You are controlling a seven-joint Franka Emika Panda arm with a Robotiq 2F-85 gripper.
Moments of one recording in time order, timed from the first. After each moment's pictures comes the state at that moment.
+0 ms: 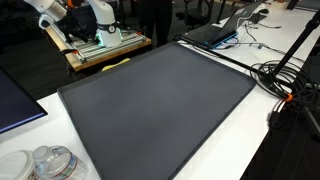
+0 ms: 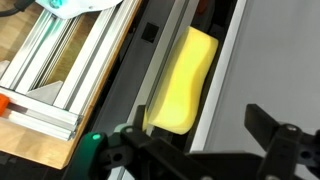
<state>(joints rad) -0.51 -0.26 -0.48 -2.74 0.18 2.05 0.09</state>
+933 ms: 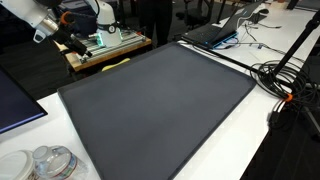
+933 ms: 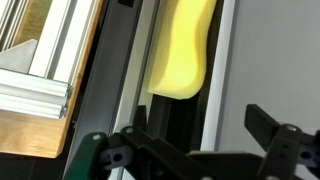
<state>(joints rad) -0.53 -0.02 -0.57 -2.72 0.46 2.26 -0.18</state>
